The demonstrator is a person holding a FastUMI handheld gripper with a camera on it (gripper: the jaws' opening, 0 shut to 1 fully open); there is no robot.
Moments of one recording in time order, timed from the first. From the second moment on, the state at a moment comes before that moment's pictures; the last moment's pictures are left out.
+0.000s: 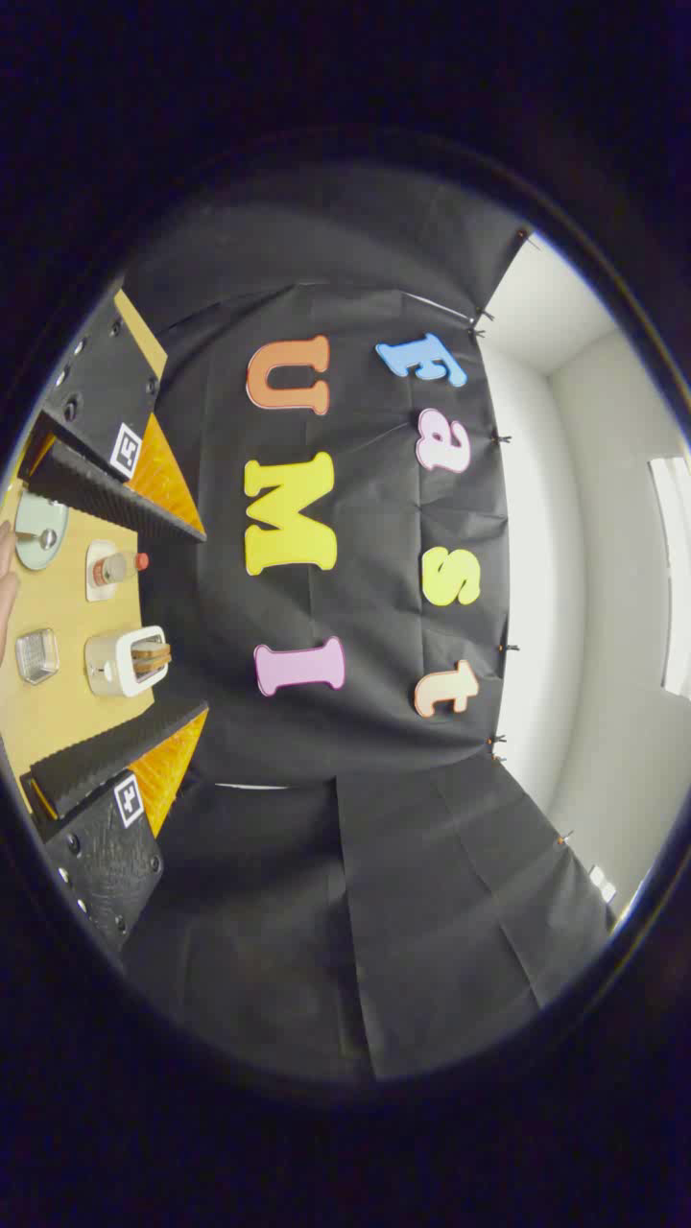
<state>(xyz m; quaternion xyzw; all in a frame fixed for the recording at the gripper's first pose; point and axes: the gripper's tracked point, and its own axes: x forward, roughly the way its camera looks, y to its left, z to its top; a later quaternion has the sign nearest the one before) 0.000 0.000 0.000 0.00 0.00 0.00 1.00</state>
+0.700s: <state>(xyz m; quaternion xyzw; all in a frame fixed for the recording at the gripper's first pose) 0.026 0.013 -0.021 -0.02 0.04 0.04 1.00</state>
